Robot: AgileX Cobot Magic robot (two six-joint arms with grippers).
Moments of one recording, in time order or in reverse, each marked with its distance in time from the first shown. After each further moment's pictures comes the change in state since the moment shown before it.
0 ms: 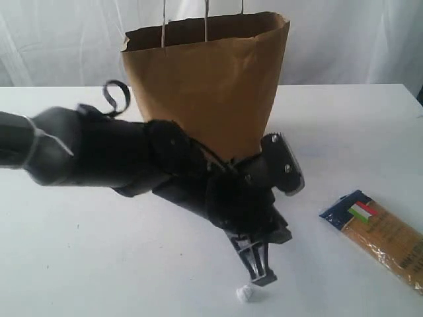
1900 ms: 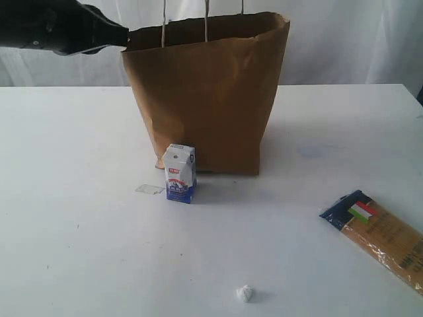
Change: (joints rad) left arm 0.576 -0.351 -0.036 0.078 -0.095 -0.509; right arm 0.000 0.000 0.000 0.000 0.000 0.000
